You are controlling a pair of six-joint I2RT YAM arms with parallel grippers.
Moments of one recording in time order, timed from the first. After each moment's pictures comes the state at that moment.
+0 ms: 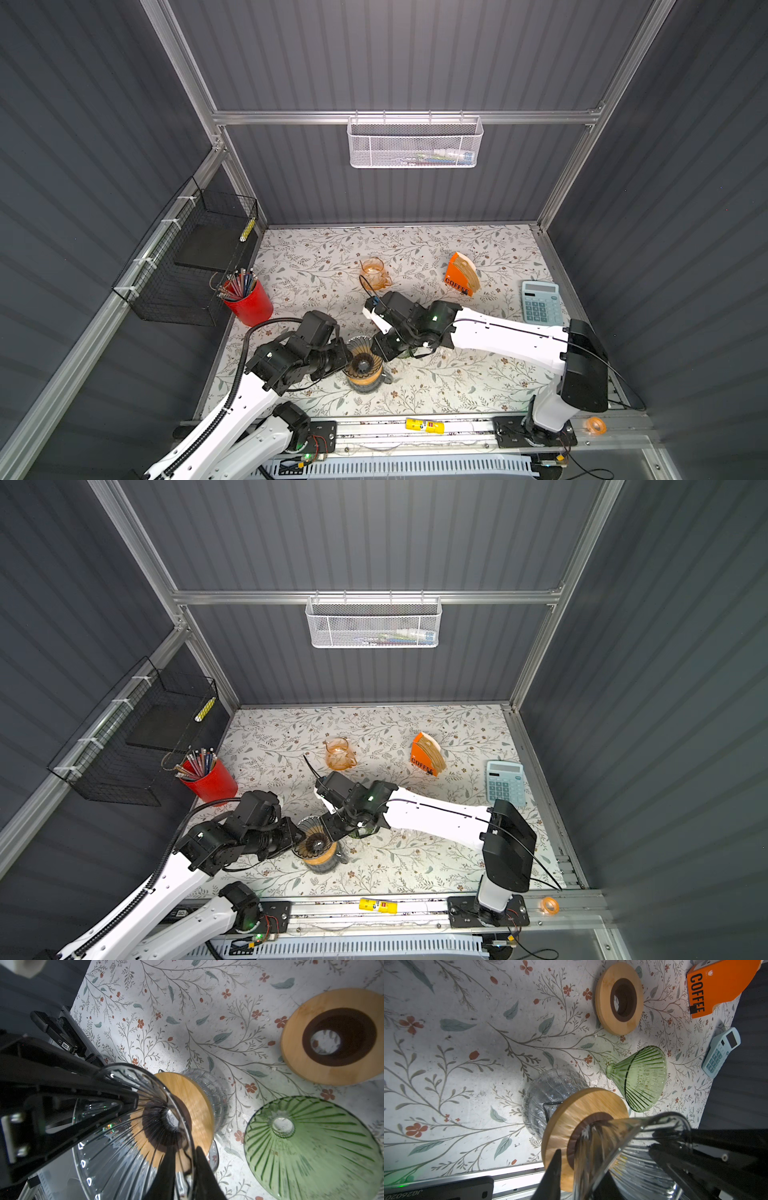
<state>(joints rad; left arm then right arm) -0.63 0.76 0.75 -1.01 0.15 -0.95 1.13 1.68 1.37 -0.66 -0.17 0.51</state>
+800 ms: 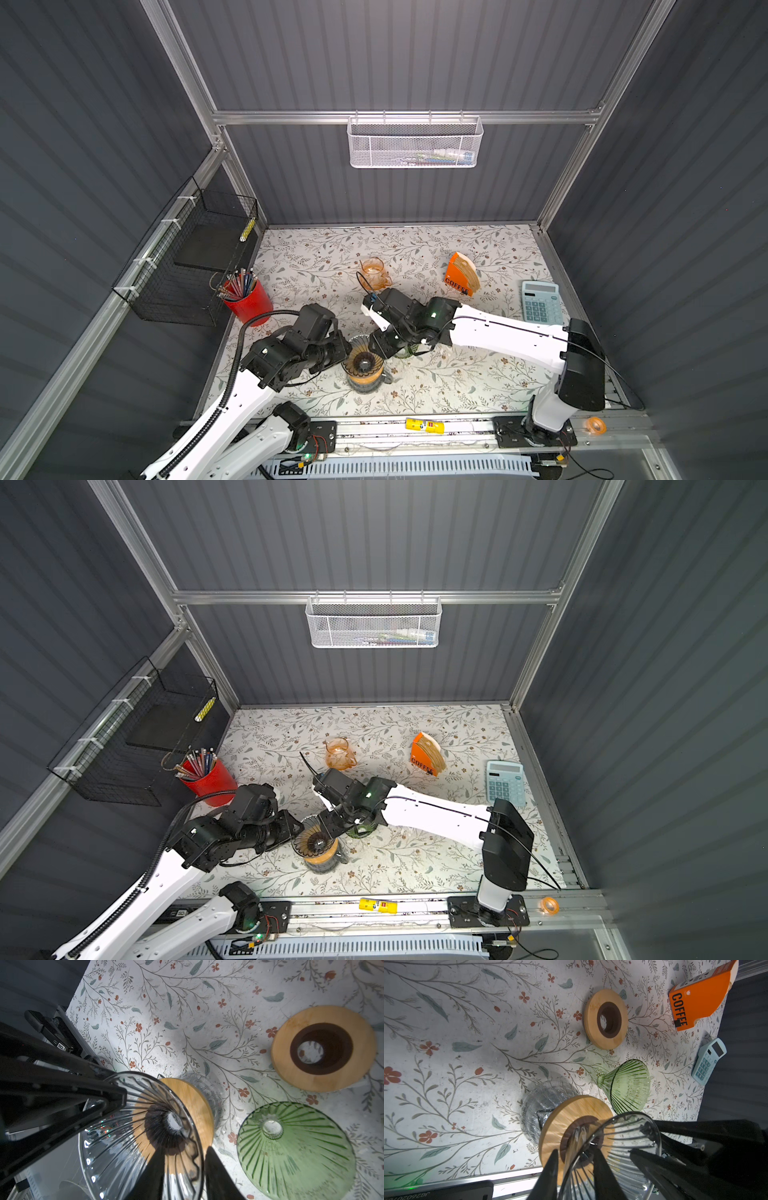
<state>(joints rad) -0.63 0.79 0.84 -1.03 0.10 -0.93 1.13 1.69 1.43 -0.71 -0.13 0.48</state>
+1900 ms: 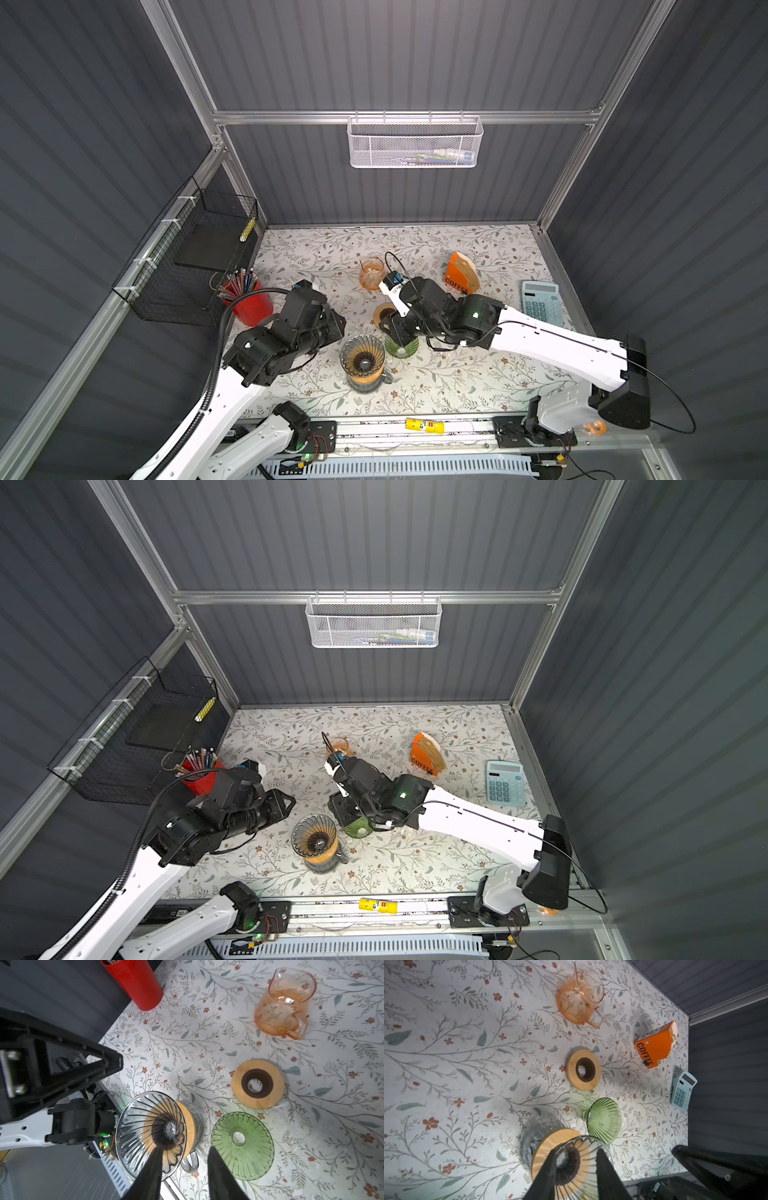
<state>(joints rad) -0.63 0.87 1.07 -1.02 -0.06 -0.85 1.11 1.44 1.37 -0.67 0.05 0.47</state>
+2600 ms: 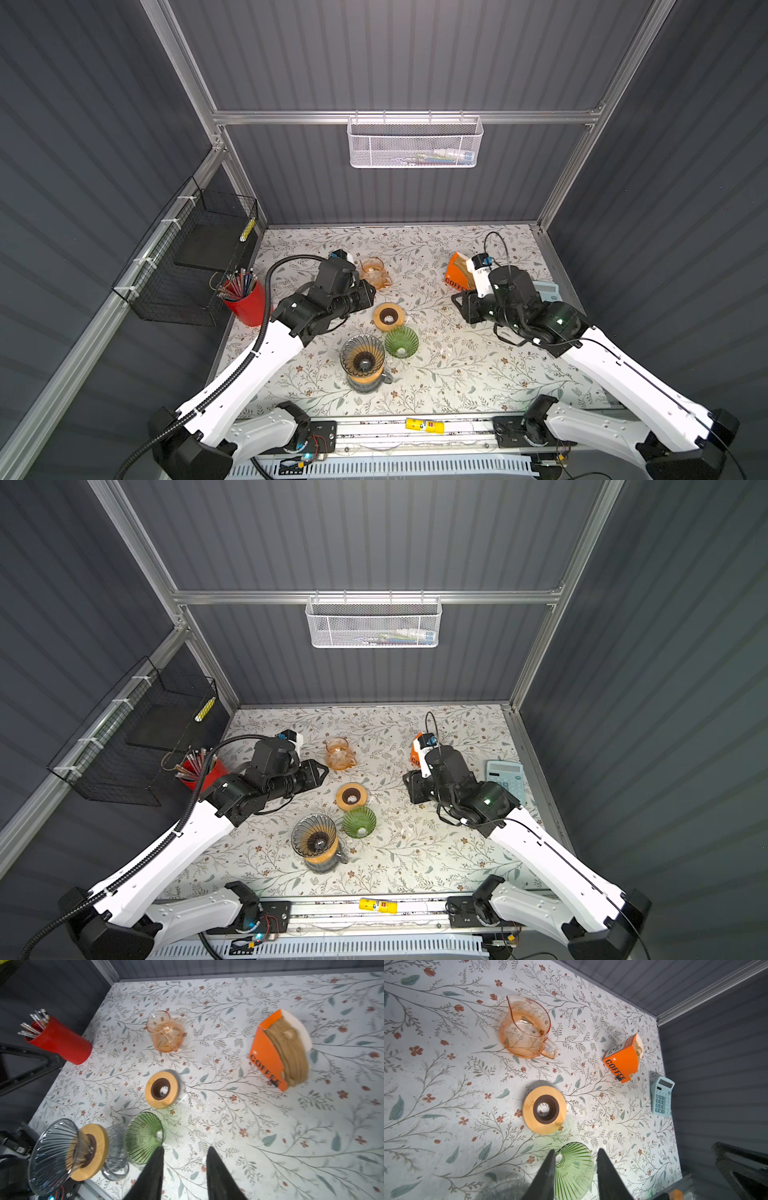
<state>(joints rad) -0.63 1.13 1.11 -0.66 0.01 -0.74 0.65 1.01 1.06 -0.70 0.05 0.40</state>
